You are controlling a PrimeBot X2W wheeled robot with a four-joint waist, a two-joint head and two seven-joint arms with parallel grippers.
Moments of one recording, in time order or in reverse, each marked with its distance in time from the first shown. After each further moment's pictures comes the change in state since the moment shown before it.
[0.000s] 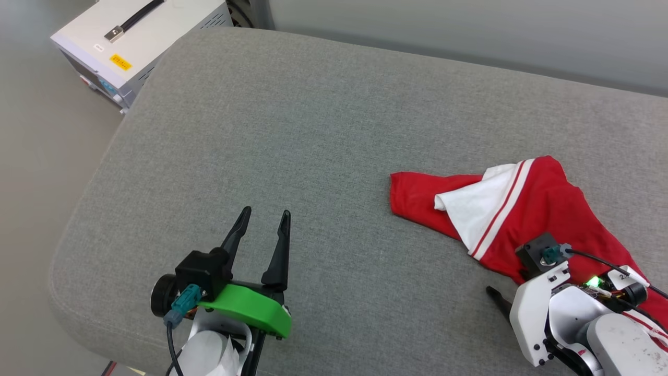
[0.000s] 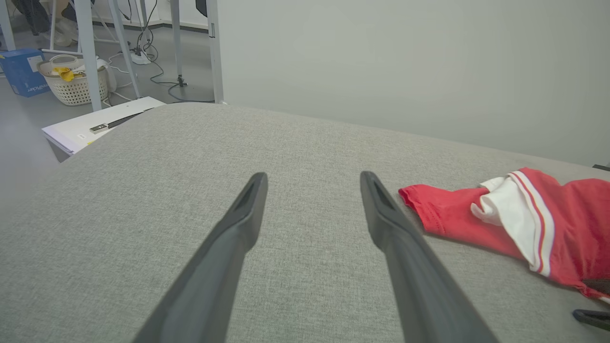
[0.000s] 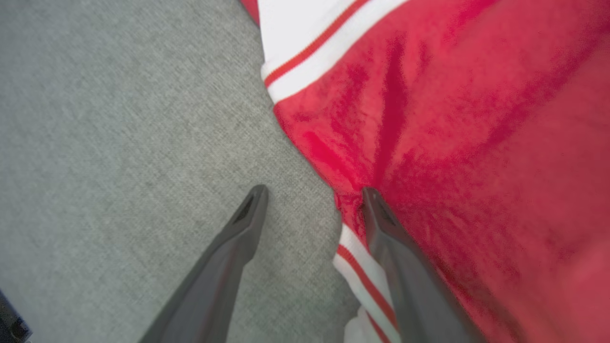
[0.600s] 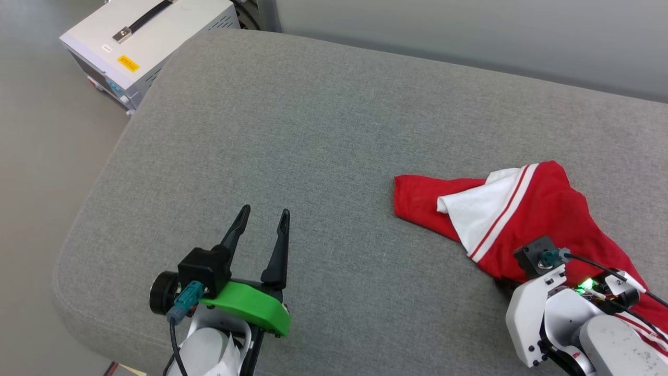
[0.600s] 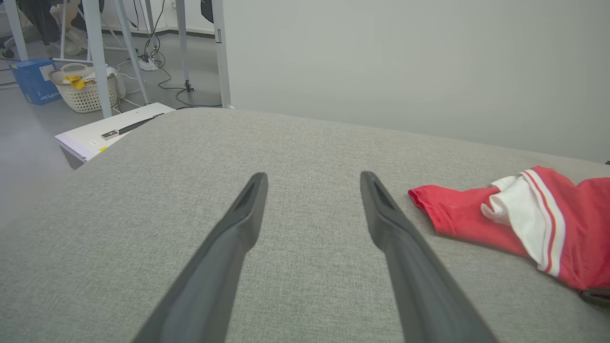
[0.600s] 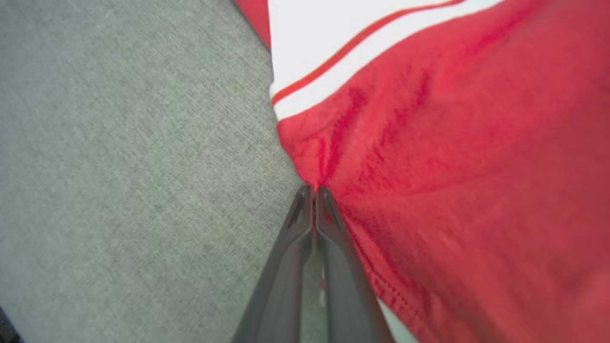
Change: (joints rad) left arm -0.017 -0.005 0.014 0.026 0.034 -0.008 0.000; right arm -0.026 0.009 0.030 0.093 0.022 -0.001 -0.082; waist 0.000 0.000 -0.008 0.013
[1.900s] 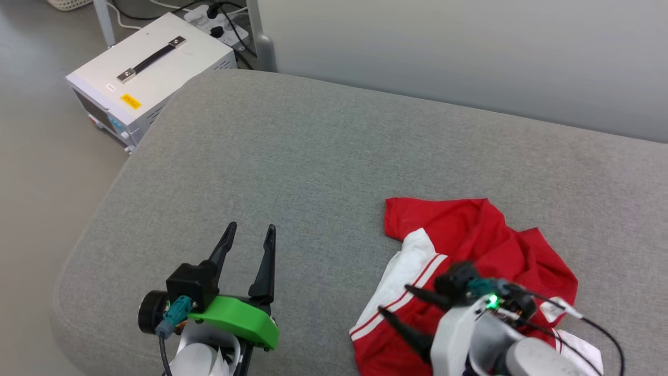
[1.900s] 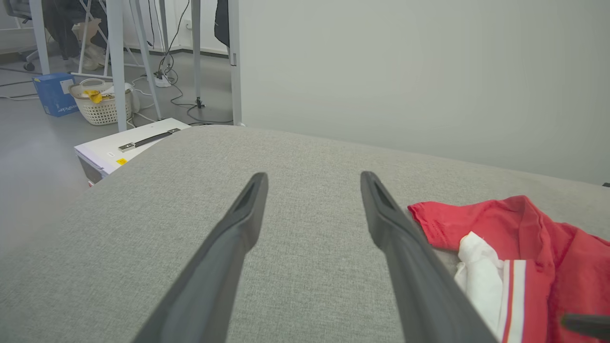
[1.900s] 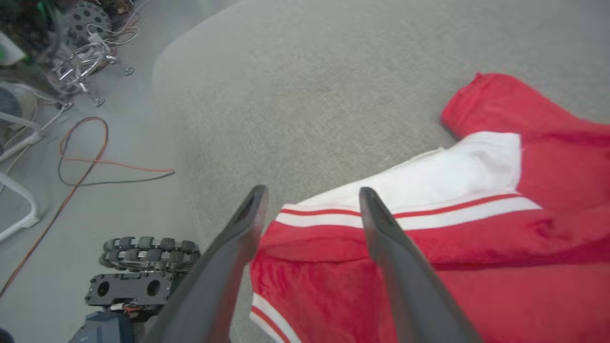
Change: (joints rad) left arm 0.050 -0.001 0.047 0.006 0.012 -0.006 0.000; right arm -0.006 0.106 0.264 -0.119 0.189 0.001 -0.184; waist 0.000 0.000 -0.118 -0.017
